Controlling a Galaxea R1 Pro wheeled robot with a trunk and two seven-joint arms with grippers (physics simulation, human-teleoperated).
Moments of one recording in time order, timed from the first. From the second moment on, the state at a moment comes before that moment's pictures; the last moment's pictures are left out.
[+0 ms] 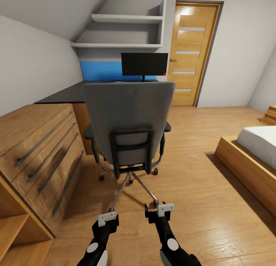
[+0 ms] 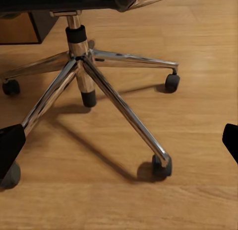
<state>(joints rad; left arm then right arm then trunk) -0.31 -0.16 -0.08 -0.72 0.15 -0.11 0.19 -0.42 0.11 0.46 -0.60 -0.18 -0.37 -0.24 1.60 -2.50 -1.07</state>
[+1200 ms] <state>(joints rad) -0.31 -0.16 -0.08 -0.72 0.15 -0.19 0.19 -0.42 0.11 0.47 -0.60 -0.18 -0.43 -0.24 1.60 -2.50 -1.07</state>
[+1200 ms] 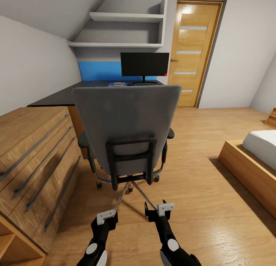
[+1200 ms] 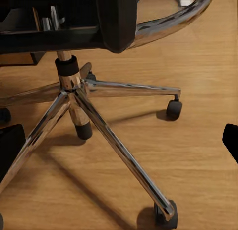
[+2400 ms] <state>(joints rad) -0.31 -0.16 -0.08 -0.72 0.15 -0.29 0.19 -0.42 0.11 0.46 -0.59 -0.18 -0.48 -0.24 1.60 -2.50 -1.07</state>
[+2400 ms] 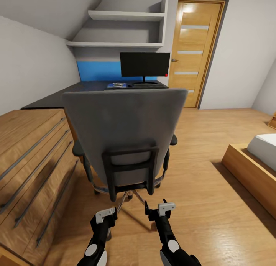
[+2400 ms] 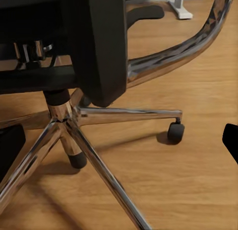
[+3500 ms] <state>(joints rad) -0.31 -0.16 -0.08 -0.72 0.15 -0.29 0.19 -0.42 0.11 0.47 -0.59 -0.17 -0.47 -0.24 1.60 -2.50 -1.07</state>
